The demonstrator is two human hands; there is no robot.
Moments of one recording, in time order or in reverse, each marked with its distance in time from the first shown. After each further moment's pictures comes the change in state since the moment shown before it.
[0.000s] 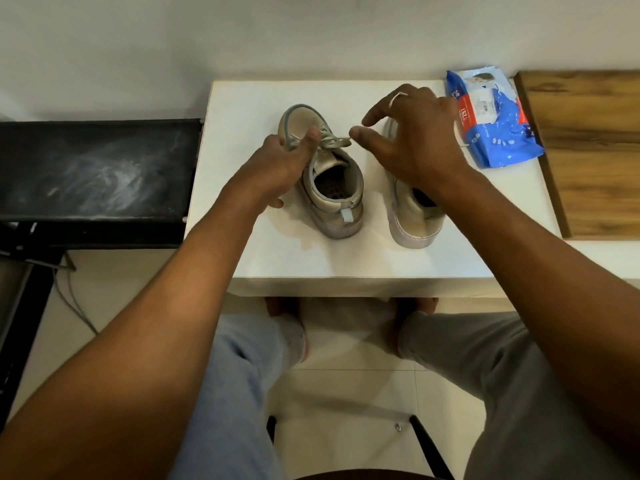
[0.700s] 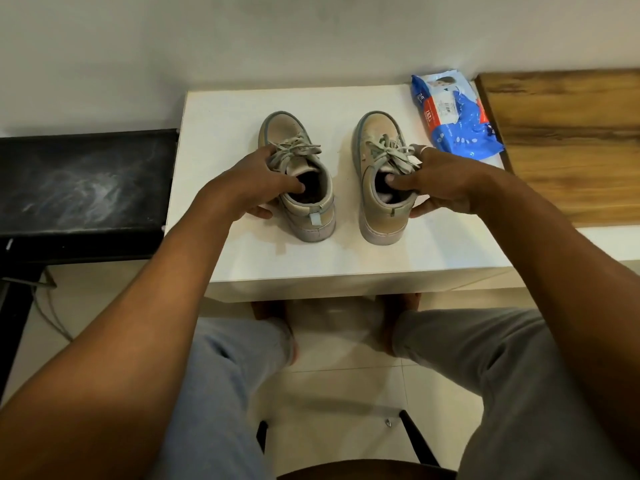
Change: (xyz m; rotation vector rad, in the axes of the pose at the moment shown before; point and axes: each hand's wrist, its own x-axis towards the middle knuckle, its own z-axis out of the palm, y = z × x) left_hand 0.001 -0.002 0.006 0.003 -0.158 0.023; right_hand -0.041 0.059 -0.041 0.707 -0.674 0.740
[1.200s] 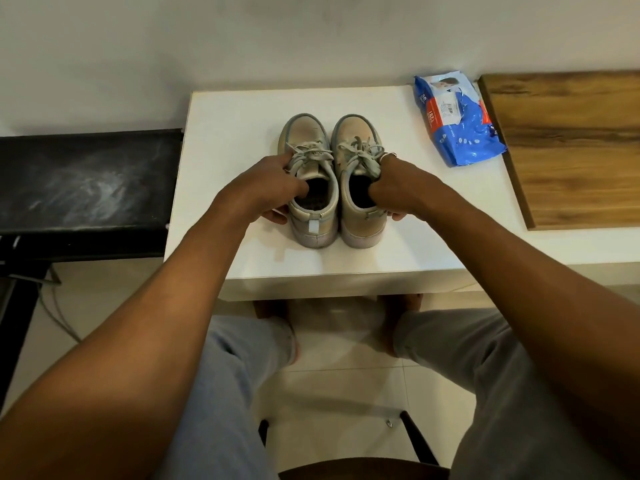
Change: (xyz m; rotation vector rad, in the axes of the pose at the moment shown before) left_hand -0.004 0.007 0.017 0.028 -0.020 0.000; right_hand 0.000 -0.019 0.051 -0.545 0.155 -0.105
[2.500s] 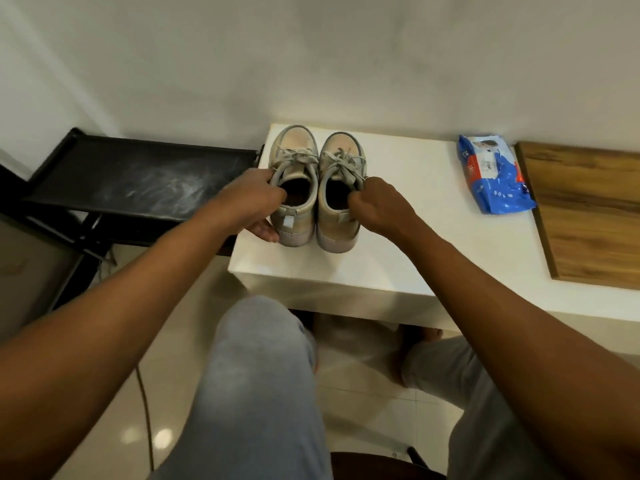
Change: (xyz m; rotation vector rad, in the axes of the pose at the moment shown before) left_hand -0.093 -0.030 -0.086 -0.076 0.216 -0.087; right_hand -0.029 -0.099 0.041 0.078 0.174 -0.286
